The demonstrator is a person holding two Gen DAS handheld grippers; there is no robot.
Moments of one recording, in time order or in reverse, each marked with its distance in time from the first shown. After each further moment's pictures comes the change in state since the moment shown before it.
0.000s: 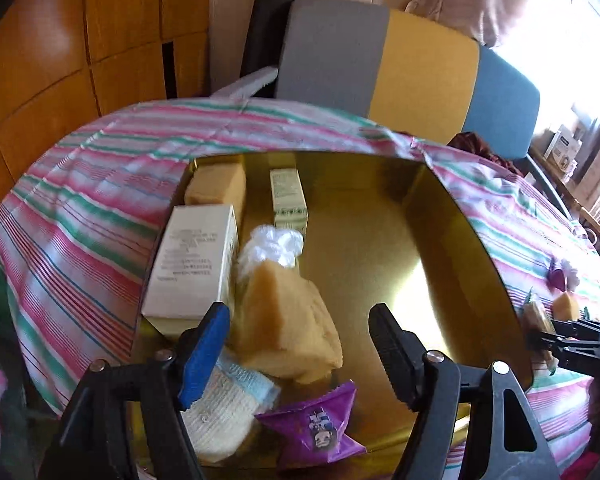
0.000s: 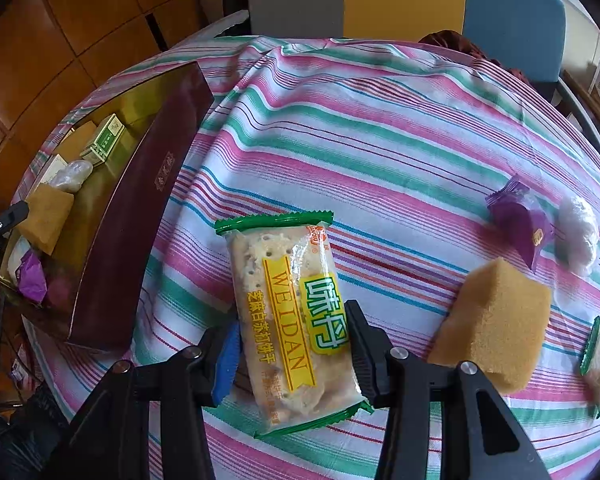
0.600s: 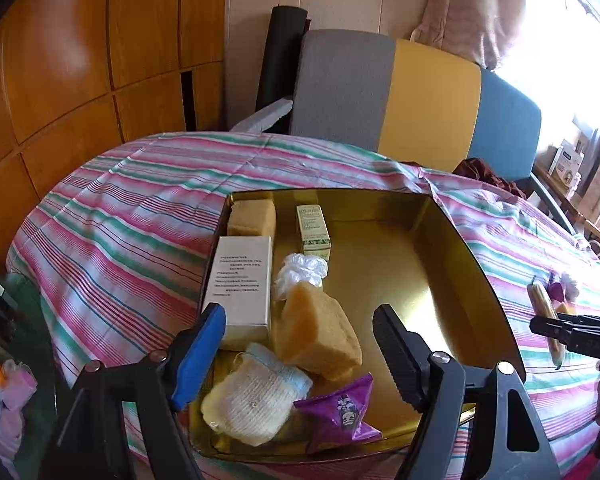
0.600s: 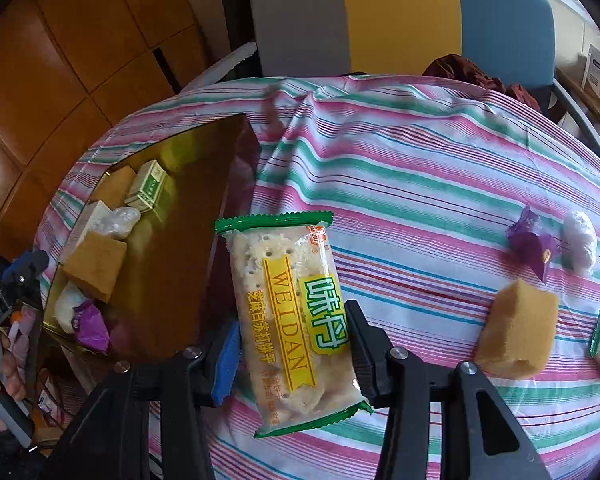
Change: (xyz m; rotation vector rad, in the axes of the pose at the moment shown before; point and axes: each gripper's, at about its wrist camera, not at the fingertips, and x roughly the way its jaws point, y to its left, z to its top) left arm -0.042 0.013 0.000 -0.005 -0.103 0.050; right arm -0.038 0.057 0.021 0.061 -0.097 0.058
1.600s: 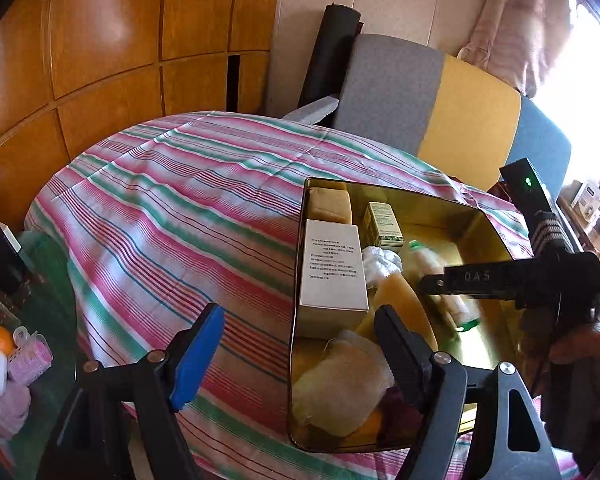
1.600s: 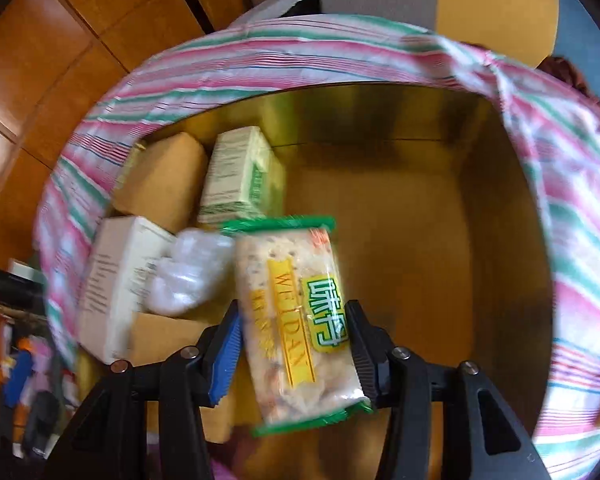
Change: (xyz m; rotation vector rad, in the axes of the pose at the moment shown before) left arm 0.002 0.070 -0.015 -0.126 0.011 0.048; right arm 0.133 0.152 0.070 -0.026 0.210 0.080
